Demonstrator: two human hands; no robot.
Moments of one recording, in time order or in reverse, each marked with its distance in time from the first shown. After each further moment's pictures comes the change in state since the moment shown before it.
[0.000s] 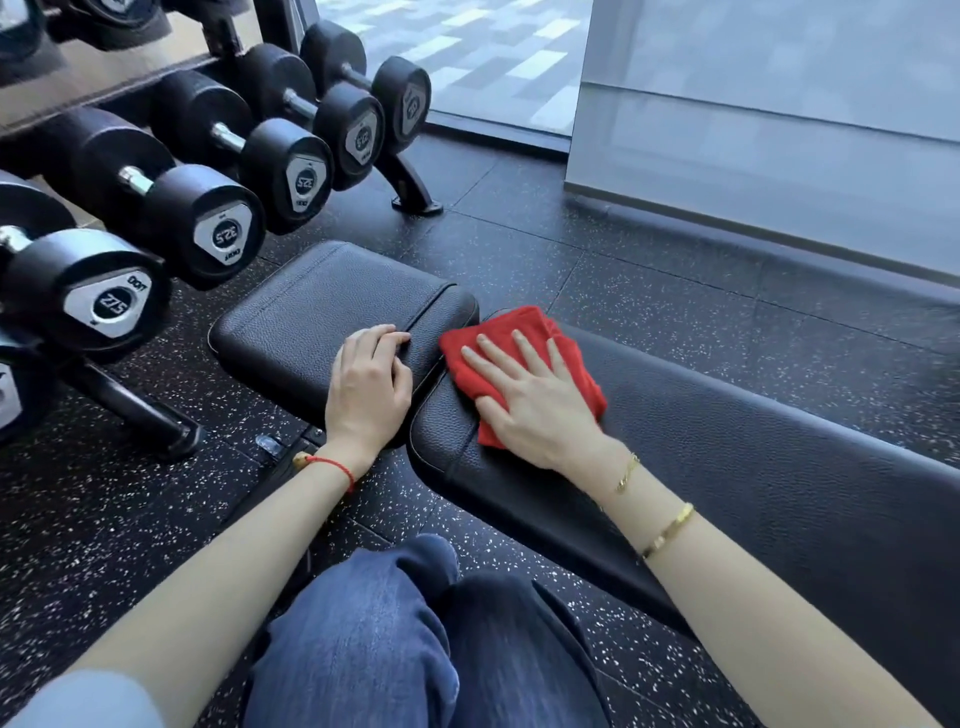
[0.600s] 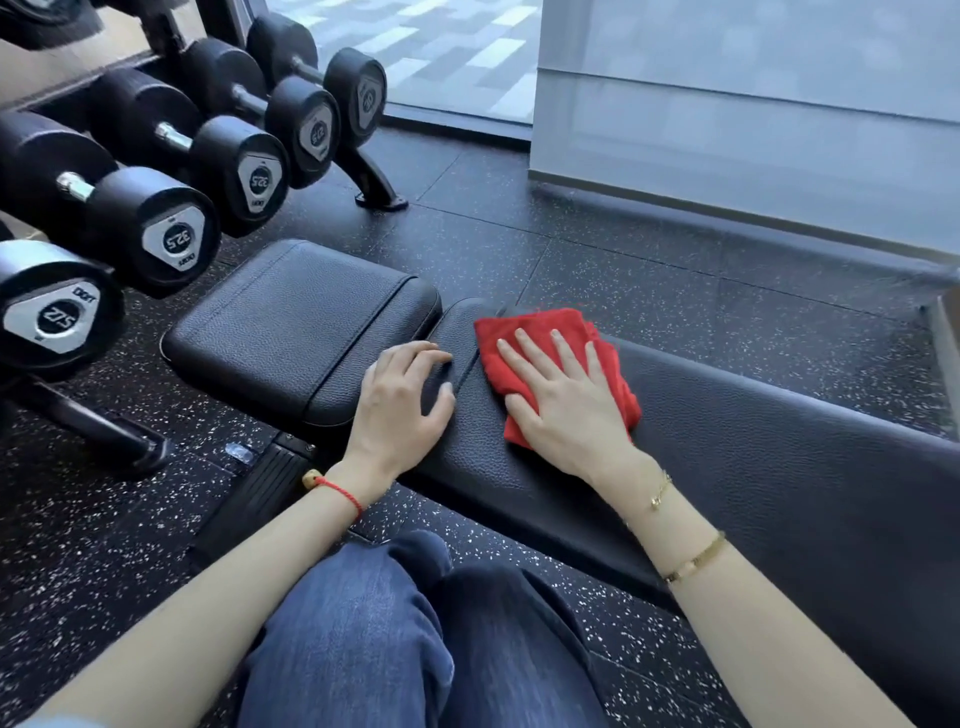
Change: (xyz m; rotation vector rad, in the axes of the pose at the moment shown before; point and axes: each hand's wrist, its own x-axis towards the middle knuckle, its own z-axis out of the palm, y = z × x) left_hand -0.026 0.065 -0.007 -0.187 -0.196 0.160; right_hand -0.049 0.035 -0.009 -0.027 0.038 0.207
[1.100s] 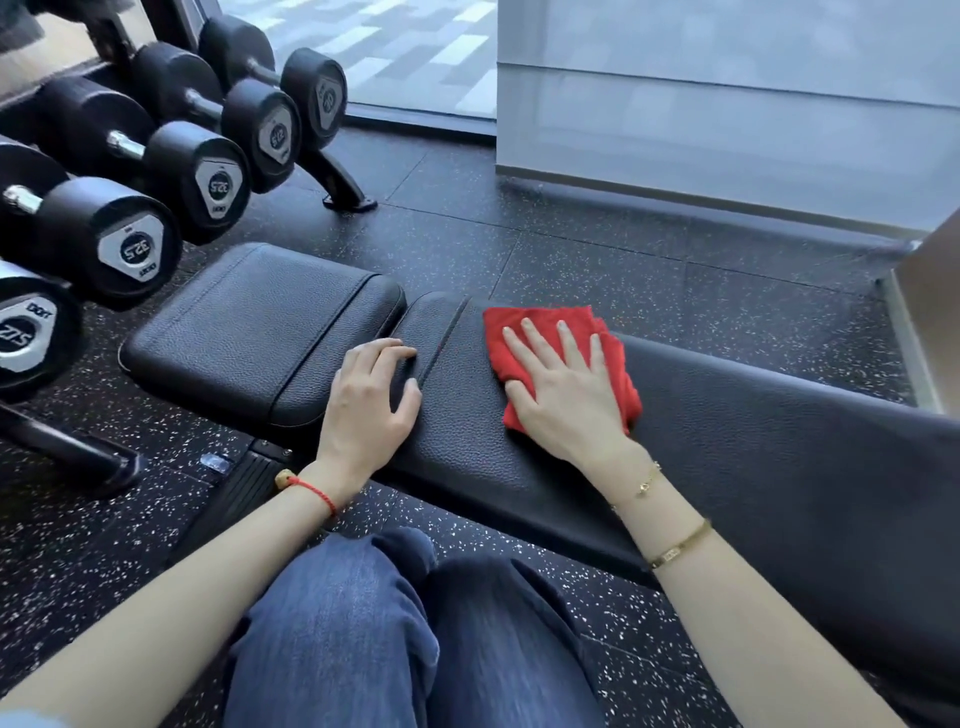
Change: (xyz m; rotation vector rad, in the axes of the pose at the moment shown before) left_hand -0.004 0.009 -0.003 -0.029 -0.024 0.001; right_hand -0.016 0.020 -0.005 -0.005 0.017 0.142
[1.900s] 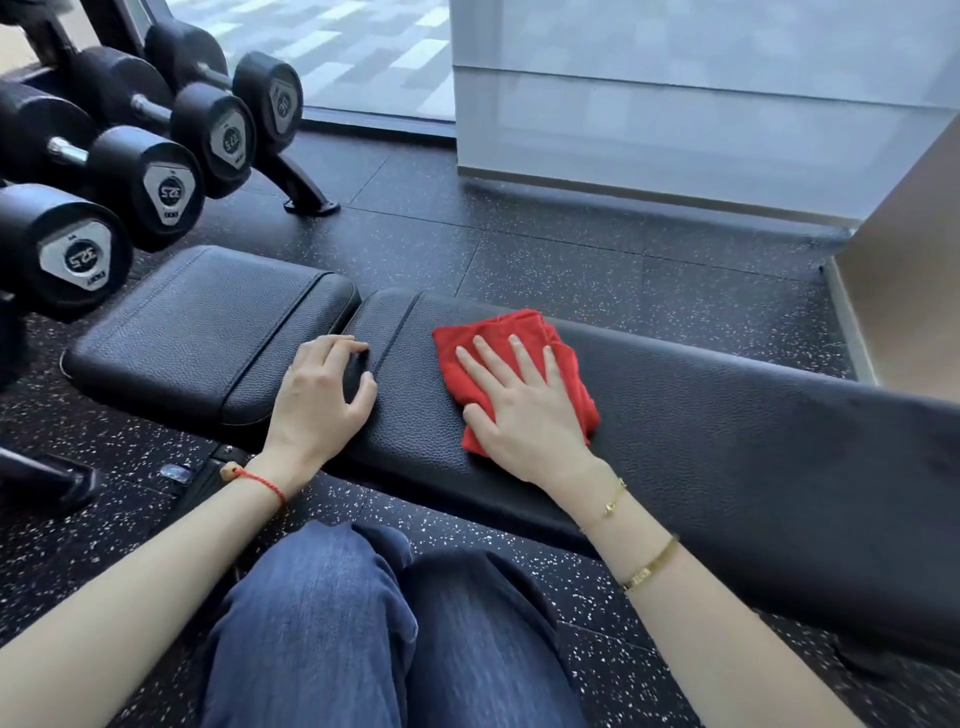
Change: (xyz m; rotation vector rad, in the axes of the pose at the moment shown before) left_hand 0.003 0.000 0.003 0.086 -0.014 0.009; right_hand -0.039 0.008 0.003 0.018 0.012 -0.073
